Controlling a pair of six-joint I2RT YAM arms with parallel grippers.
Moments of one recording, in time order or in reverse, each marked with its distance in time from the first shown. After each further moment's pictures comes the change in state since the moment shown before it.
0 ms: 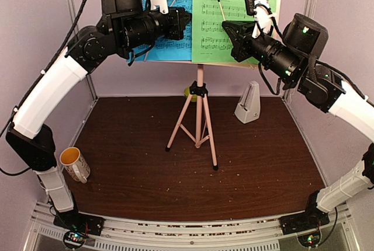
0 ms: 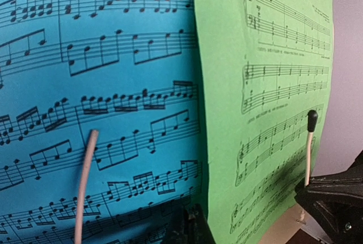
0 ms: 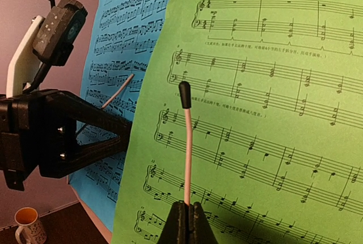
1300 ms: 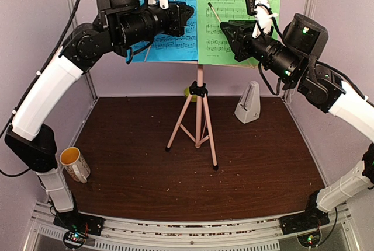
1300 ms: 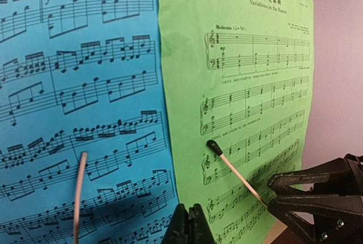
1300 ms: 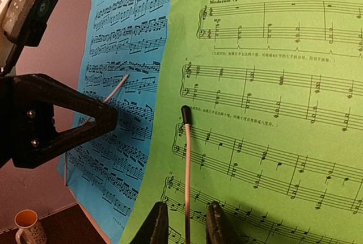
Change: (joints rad) left arm -0.048 0.019 0.070 -0.017 -0.031 0.058; right arm -0.001 0.000 0.000 0.000 0.016 0.013
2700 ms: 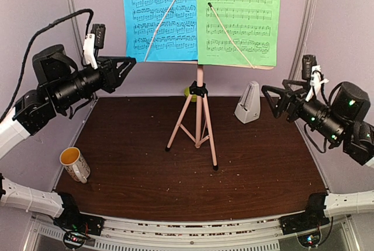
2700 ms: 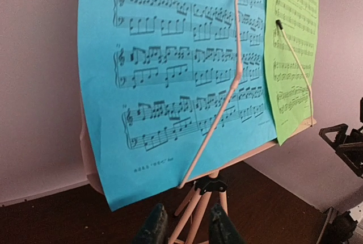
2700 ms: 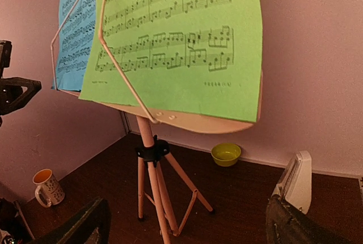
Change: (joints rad) left arm 0.225 -0.775 -1.130 0.341 0.259 -0.140; right arm -0.017 -0.605 -0.620 -0.169 0.060 0.278
